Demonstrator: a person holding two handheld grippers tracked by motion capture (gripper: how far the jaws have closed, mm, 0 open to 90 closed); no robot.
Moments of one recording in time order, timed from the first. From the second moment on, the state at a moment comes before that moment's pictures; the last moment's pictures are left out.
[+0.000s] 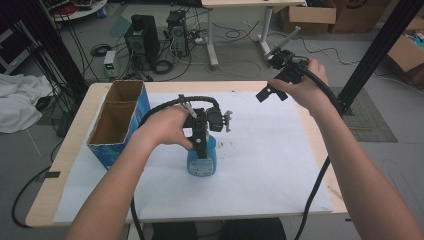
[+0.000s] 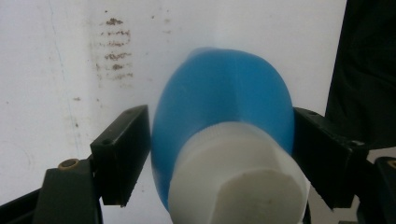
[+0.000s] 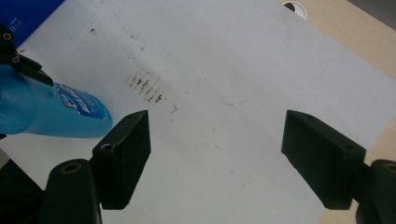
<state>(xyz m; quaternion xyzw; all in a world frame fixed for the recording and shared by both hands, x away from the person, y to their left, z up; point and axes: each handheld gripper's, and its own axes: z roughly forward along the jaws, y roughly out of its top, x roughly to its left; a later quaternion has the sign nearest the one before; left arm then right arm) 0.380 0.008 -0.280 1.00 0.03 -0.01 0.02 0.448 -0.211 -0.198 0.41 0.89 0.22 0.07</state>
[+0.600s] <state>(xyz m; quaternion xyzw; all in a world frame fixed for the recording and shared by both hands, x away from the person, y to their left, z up) 0.379 0.007 -0.282 1.00 0.03 0.00 0.01 0.449 -0.212 -0.202 0.41 0.89 0.22 0.06</state>
